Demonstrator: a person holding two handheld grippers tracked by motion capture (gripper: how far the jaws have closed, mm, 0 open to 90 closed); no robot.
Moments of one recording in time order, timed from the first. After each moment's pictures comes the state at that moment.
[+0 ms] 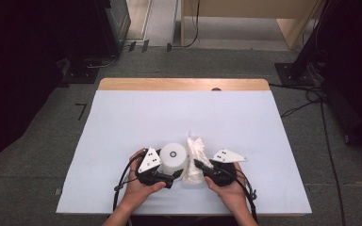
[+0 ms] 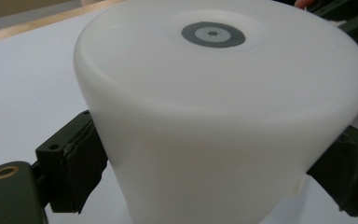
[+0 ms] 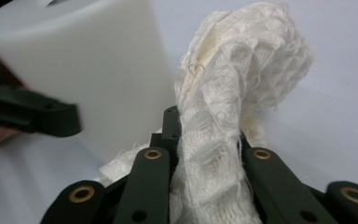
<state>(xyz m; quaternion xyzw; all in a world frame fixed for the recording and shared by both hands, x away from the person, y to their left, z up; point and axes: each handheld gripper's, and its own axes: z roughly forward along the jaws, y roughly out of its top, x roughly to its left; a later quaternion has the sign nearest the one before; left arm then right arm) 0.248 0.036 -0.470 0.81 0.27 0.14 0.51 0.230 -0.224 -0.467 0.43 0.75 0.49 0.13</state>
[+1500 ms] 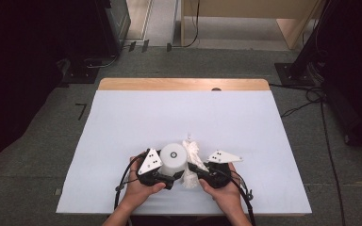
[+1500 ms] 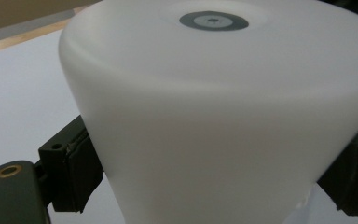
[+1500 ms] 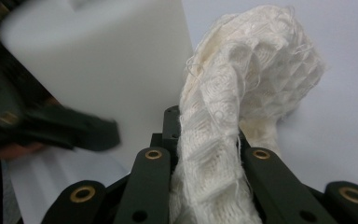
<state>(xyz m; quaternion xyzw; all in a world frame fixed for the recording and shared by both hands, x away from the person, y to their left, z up) 0.249 0.036 -0.469 0.81 0.23 0.14 0.52 0.227 -0.206 -0.471 0.43 0.75 0.49 0.07</state>
